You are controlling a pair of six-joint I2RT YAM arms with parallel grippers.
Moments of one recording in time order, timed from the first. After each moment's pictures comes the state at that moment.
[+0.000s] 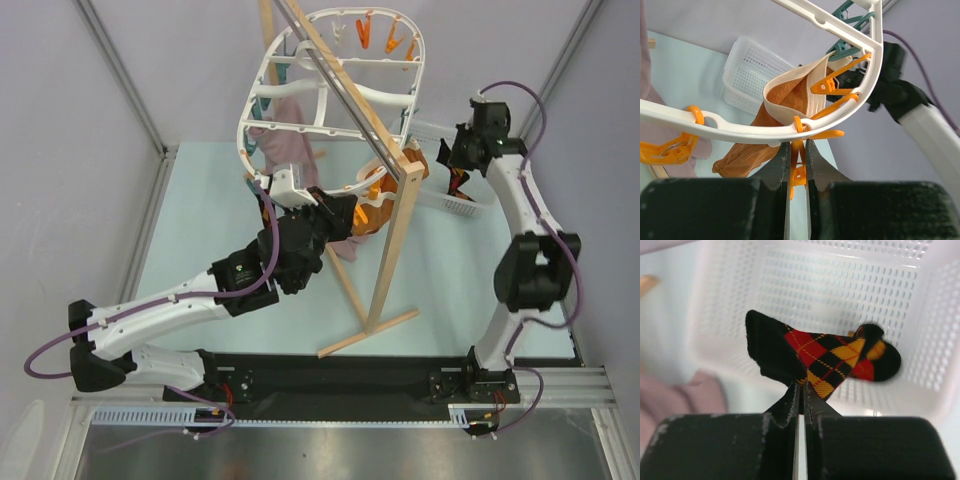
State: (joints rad) left arm -1.21 1.24 1.30 -0.08 -0.82 -0.70; right arm 0.02 1.91 1.82 -0.62 -0.01 0.21
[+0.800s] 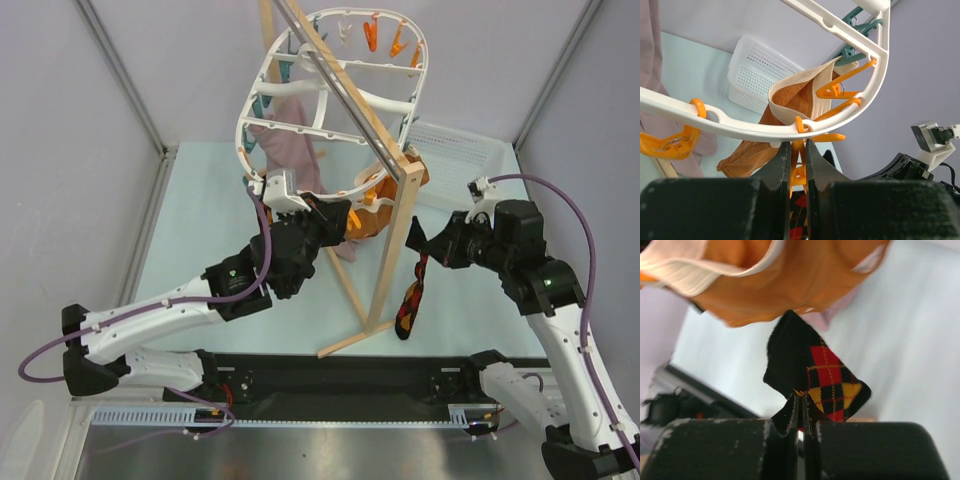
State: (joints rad) left arm -1.21 1.20 1.24 -0.07 -0.82 -0.71; right arm 0.27 0.84 1.13 -0.81 -0.31 0.34
